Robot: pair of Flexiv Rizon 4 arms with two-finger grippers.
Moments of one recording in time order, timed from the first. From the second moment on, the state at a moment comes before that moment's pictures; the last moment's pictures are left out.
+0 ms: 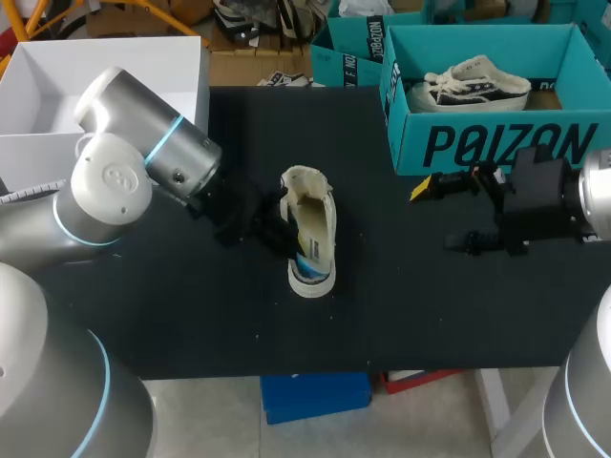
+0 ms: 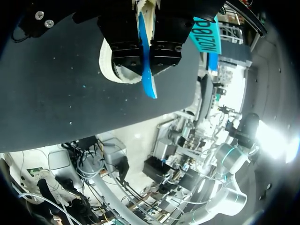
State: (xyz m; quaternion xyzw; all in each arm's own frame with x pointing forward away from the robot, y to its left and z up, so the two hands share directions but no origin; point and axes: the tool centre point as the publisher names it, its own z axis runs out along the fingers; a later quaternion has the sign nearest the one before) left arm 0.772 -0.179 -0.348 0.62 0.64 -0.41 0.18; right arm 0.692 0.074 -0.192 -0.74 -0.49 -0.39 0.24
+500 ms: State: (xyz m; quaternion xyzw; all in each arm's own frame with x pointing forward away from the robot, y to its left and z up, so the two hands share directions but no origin) left arm 0.790 -0.175 -0.357 0.62 0.65 -0.39 0.20; right arm 0.692 0.074 -0.192 -0.74 -0.49 -0.39 0.24
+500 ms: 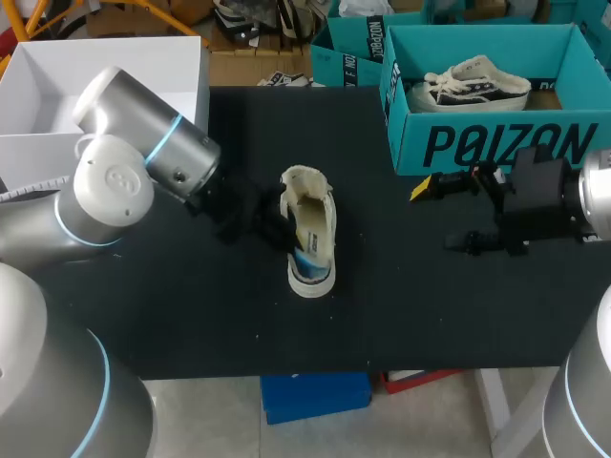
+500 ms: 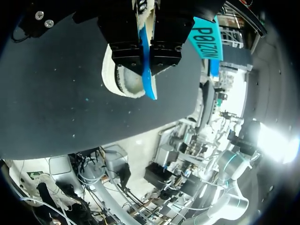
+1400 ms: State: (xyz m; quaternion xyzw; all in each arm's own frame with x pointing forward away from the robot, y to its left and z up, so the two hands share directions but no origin) left arm 0.799 -0.181 -0.367 0.61 0.68 -0.35 0.20; right arm 0.692 0.074 -0.192 -0.74 -0.49 -0.39 0.24
